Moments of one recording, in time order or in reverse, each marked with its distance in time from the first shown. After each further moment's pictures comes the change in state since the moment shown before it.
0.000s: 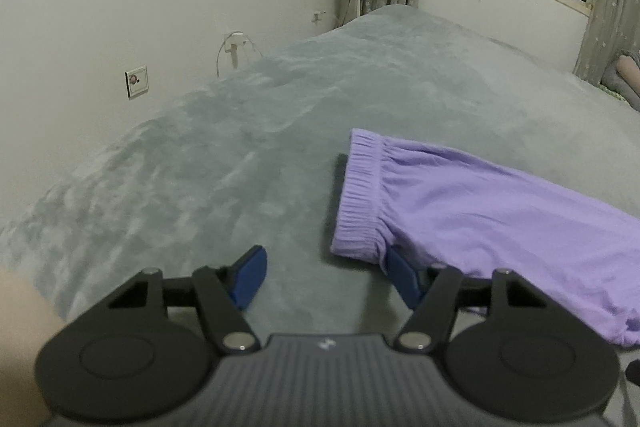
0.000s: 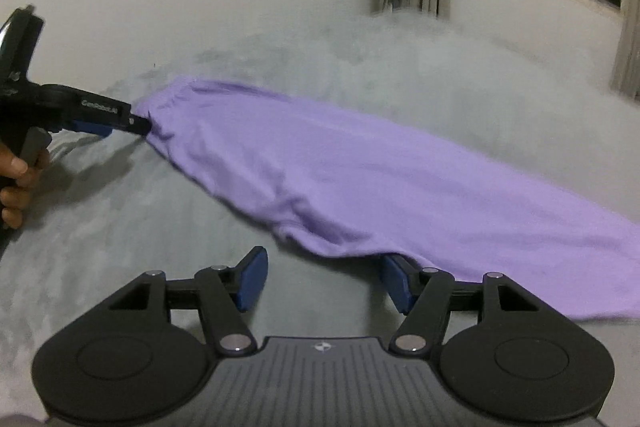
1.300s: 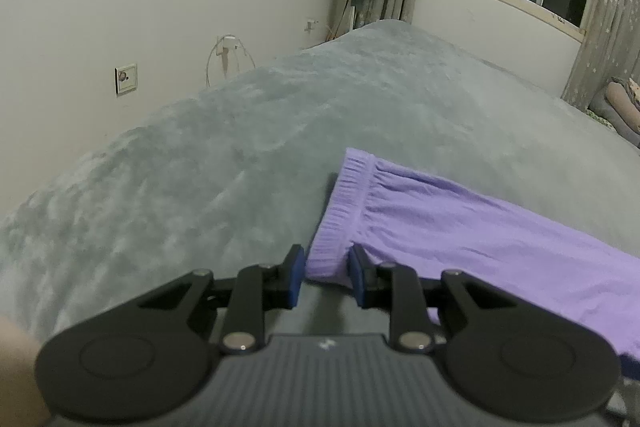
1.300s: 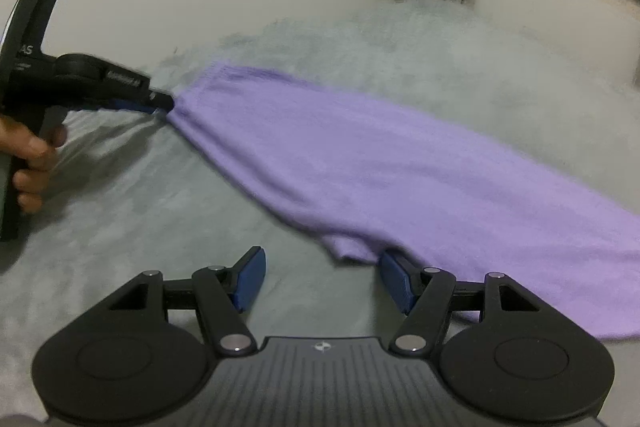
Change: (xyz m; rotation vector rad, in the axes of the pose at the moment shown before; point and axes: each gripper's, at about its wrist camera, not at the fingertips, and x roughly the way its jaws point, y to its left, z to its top) left arm 0.005 0.006 0.008 -0.050 -0.023 -0.067; right arm 0.021 0.021 0.012 0.015 0.108 0.107
